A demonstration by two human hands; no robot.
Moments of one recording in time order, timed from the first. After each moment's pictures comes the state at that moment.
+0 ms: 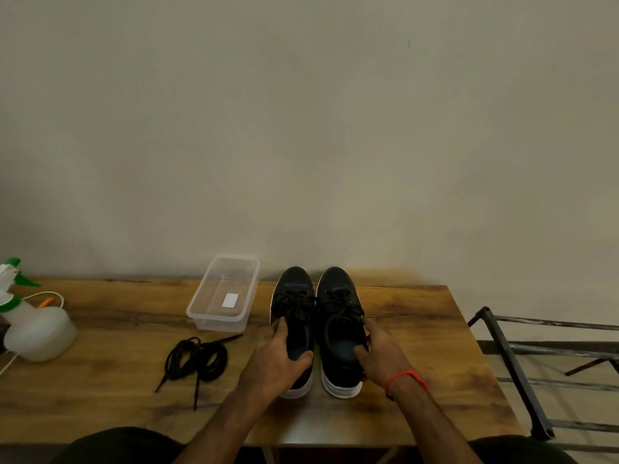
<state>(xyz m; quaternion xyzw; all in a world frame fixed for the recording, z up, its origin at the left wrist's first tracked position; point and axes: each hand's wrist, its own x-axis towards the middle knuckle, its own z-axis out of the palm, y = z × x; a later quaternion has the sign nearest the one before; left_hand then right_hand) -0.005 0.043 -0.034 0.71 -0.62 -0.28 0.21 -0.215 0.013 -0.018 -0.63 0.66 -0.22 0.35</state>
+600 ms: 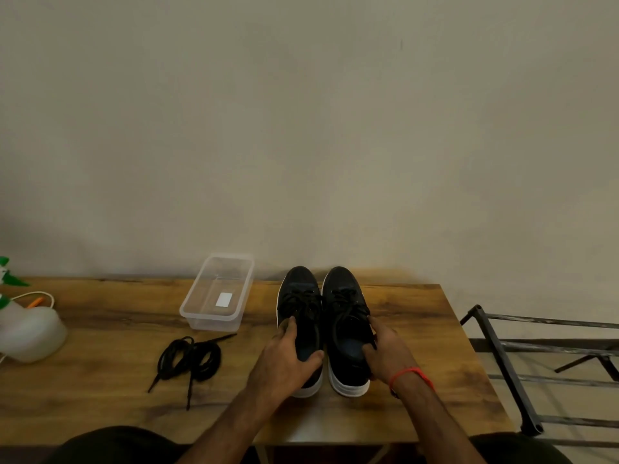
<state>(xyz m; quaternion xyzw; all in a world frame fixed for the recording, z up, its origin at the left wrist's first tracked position) -0.025 0.041 -0.036 0.70 -0.63 -0.29 0.20 -0.233 0.009 -0.018 -0.62 0.68 -0.20 0.33</state>
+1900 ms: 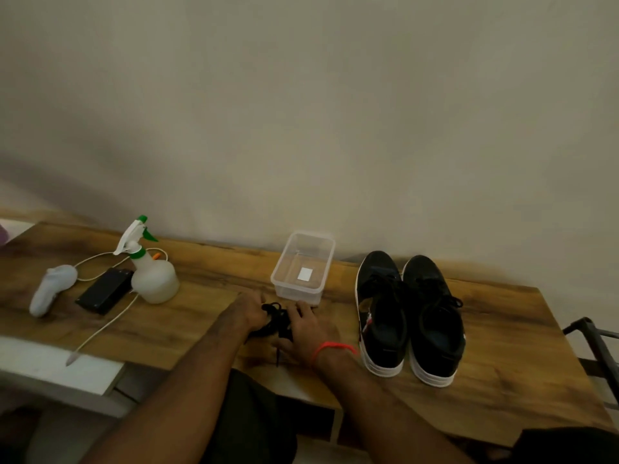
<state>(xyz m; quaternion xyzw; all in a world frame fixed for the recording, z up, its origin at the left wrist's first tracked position) 0.170 0.045 -0.007 0.83 -0.47 -0.28 0.06 0.018 0.033 -0.049 -0.87 0.45 -0.01 0.20</state>
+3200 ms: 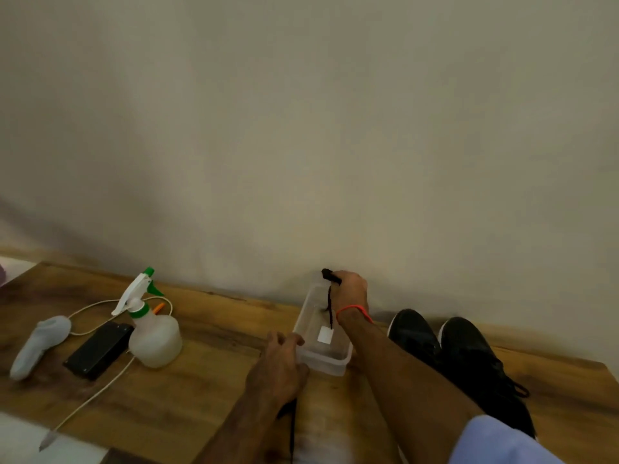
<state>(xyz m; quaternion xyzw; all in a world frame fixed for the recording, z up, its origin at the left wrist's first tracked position) 0.172 0.016 -0.029 0.79 -0.55 -0.22 0.17 0.071 -0.158 -0.012 -0.67 0.58 -0.32 0.33</state>
